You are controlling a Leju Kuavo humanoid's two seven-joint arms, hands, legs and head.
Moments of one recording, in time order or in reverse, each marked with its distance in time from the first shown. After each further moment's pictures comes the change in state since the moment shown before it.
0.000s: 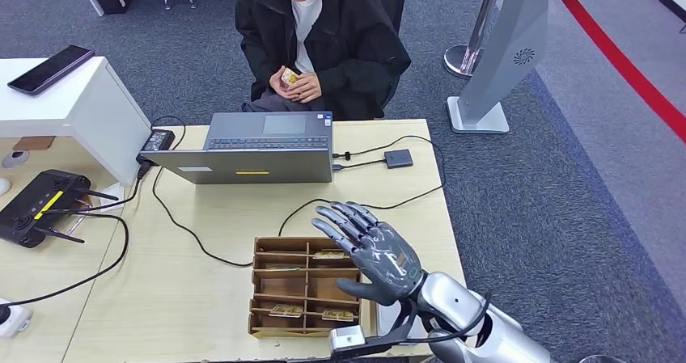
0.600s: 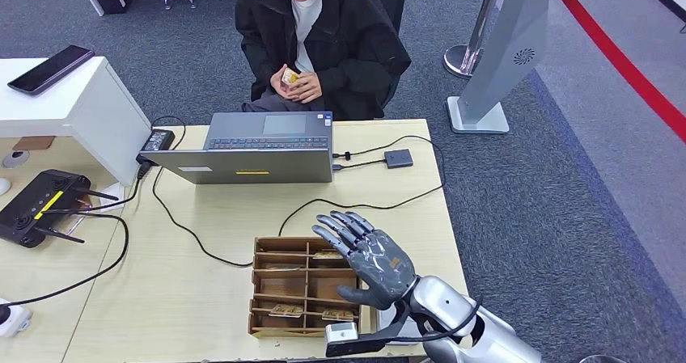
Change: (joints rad) left arm 0.000 0.000 0.000 0.000 0.003 0.003 0.004; right arm -0.001 0.024 0.022 0.088 -0.024 0.026 0.028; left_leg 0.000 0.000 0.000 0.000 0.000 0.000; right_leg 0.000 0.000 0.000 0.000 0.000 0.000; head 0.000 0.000
